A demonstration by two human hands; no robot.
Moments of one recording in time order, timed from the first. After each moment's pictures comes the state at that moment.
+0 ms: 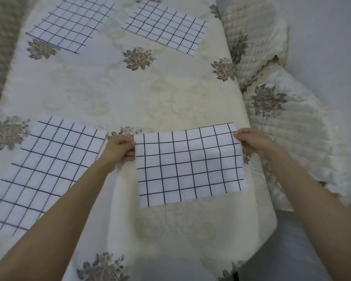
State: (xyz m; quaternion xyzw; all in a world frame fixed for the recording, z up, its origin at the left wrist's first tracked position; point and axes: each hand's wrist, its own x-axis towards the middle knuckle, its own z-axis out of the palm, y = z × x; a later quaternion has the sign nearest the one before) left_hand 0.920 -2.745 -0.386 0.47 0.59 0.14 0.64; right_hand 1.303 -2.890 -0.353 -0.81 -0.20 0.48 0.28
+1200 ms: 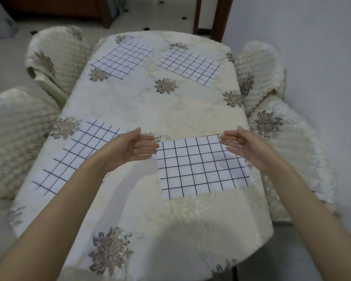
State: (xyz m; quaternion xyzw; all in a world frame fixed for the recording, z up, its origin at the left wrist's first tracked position) left_hand 0.884 -2.826 -0.232 0.40 0.47 0.17 0.77; right_hand 1.229 -2.929 -0.248 -0.60 -0.24 0.59 0.48
